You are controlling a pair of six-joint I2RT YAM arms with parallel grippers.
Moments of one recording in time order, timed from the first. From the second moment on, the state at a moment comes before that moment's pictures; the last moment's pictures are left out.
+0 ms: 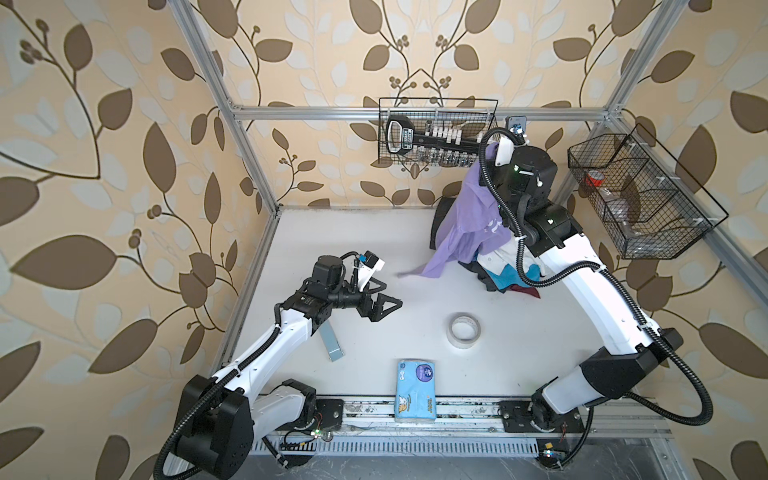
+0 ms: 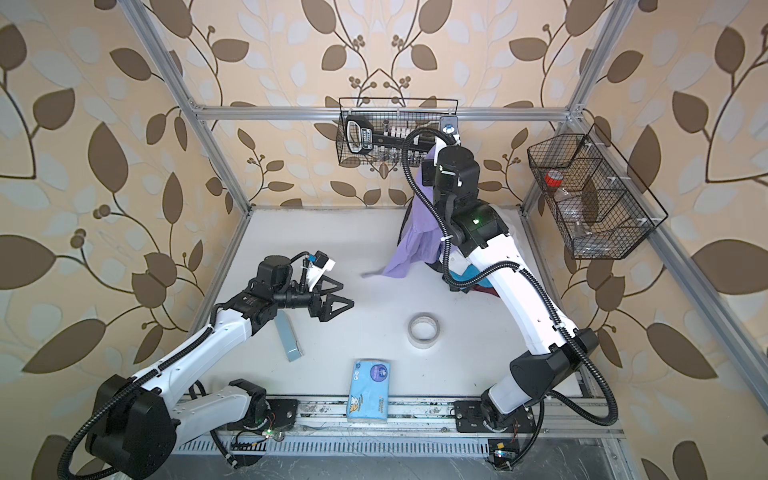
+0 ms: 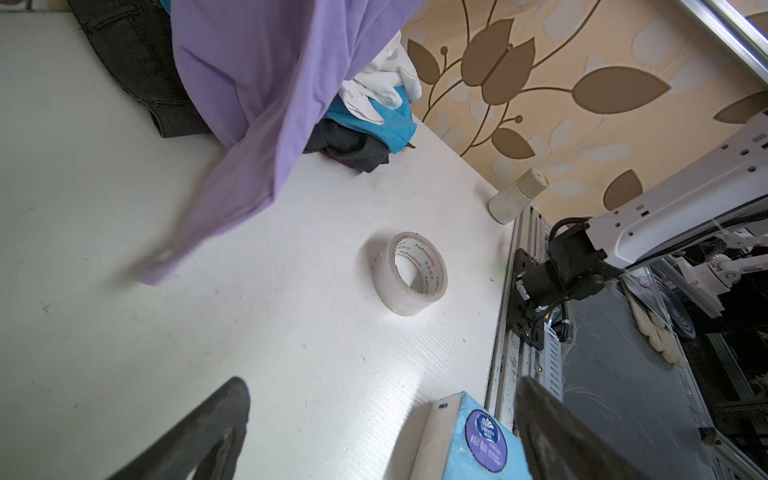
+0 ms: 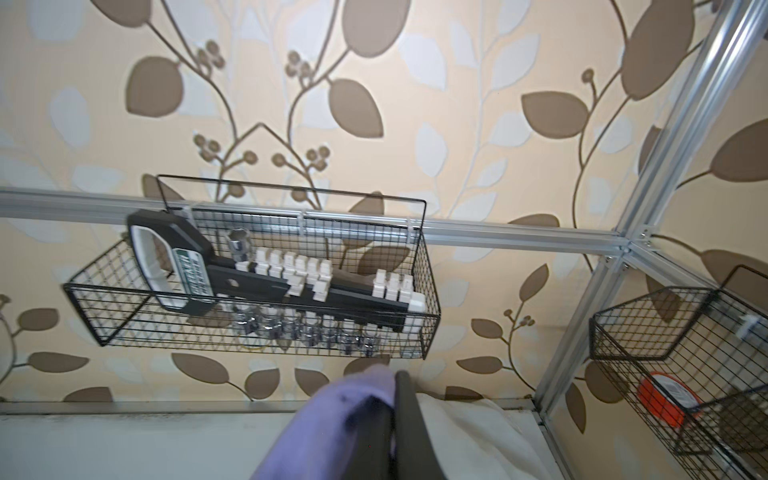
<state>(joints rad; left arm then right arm) -0.32 1.11 0.71 -0.19 0.86 -0.03 0.51 1.56 1.89 -0.29 0.61 -0.10</state>
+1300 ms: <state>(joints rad) -0.35 1.05 0.71 -0.19 0.85 0.03 0.71 2.08 1.99 -0.01 0.13 0.06</state>
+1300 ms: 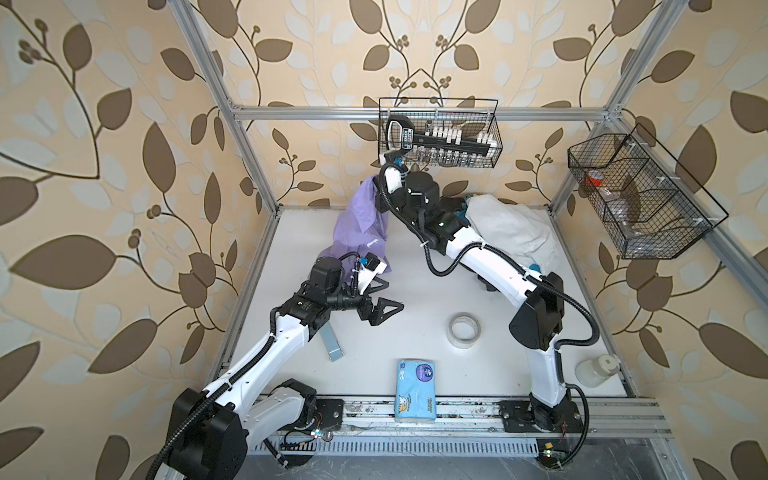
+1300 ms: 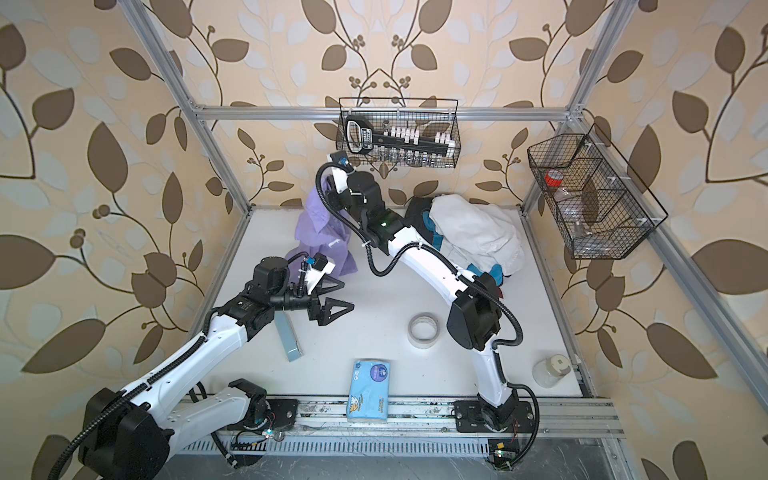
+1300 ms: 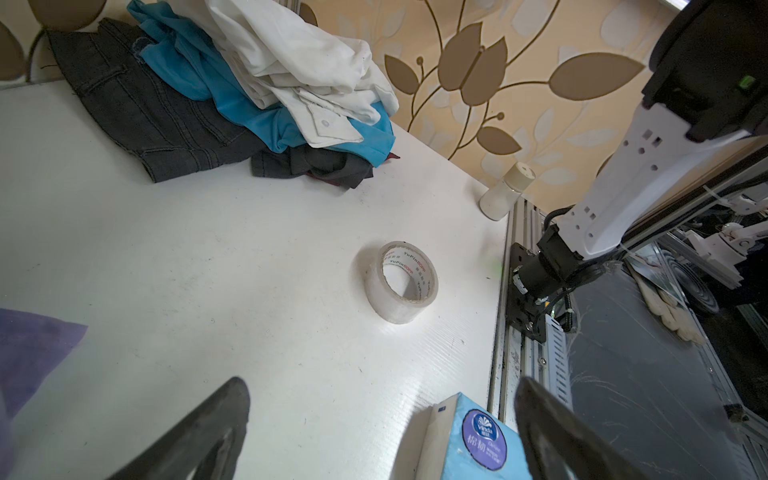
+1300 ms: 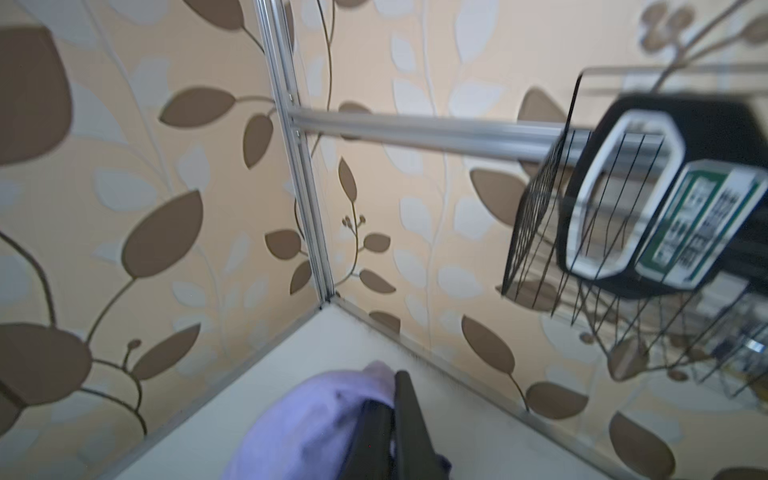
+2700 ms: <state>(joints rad) -0.38 0.99 0.70 -0.21 0.85 0.06 0.77 2.74 2.27 0.09 -0.28 0.73</state>
